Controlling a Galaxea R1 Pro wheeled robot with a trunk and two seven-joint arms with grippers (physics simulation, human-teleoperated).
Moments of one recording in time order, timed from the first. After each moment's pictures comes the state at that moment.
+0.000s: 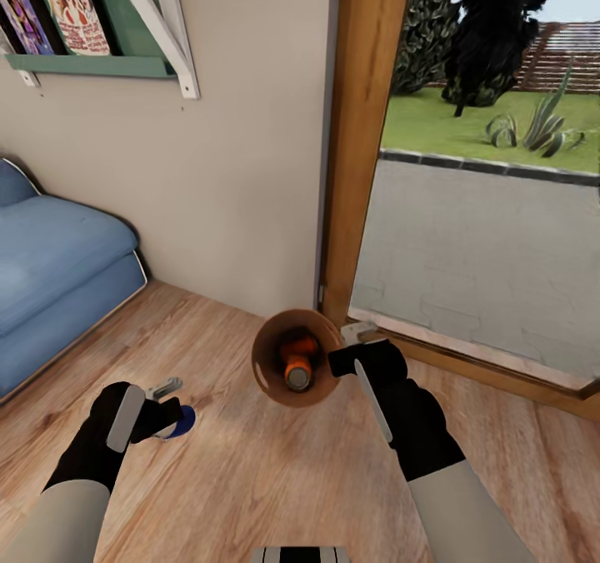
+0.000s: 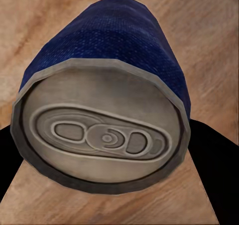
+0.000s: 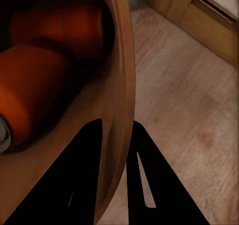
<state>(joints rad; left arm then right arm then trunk) -0.62 0.08 0.25 -0.98 0.46 1.04 0.31 -0.67 0.15 0.23 -1.29 0.10 1.05 0.00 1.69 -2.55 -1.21</state>
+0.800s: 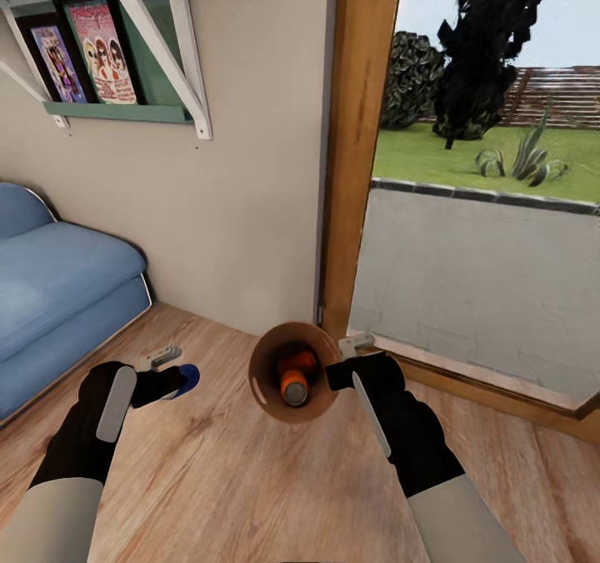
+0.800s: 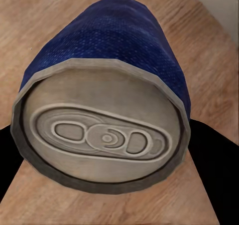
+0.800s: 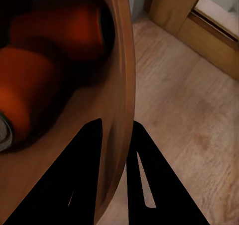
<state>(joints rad) -0.62 0.09 0.21 -1.19 0.46 1.05 0.24 -0.63 0.16 0.24 -1.28 0.09 1.05 0.01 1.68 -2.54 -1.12</state>
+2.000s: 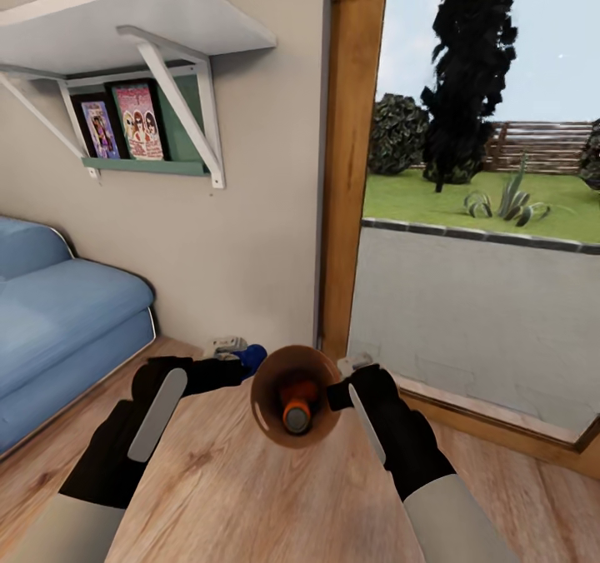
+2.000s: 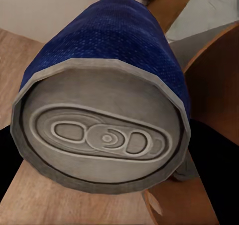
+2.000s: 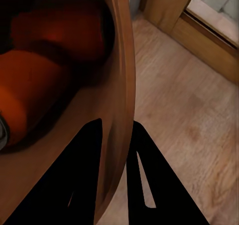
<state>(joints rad) -0.58 0.08 -0.20 -1.43 0.58 1.05 0.16 -0.63 0.16 0.23 -1.13 0.08 1.05 0.01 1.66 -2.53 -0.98</state>
